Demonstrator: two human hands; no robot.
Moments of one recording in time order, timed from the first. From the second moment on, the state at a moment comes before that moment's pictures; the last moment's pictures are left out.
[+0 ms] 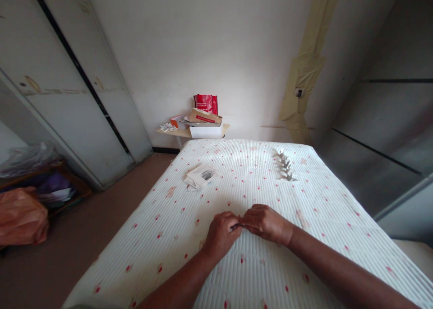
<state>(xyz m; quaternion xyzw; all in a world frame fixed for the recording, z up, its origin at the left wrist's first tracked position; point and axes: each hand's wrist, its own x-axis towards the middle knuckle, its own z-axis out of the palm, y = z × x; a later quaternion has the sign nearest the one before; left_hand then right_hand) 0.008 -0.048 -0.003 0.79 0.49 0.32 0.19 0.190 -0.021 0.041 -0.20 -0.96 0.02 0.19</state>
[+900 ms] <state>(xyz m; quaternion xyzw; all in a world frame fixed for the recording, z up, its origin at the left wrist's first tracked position) 0.009 -0.049 0.001 0.78 0.49 0.33 0.20 0.186 -0.027 0.032 -0.24 -0.94 0.01 0.23</state>
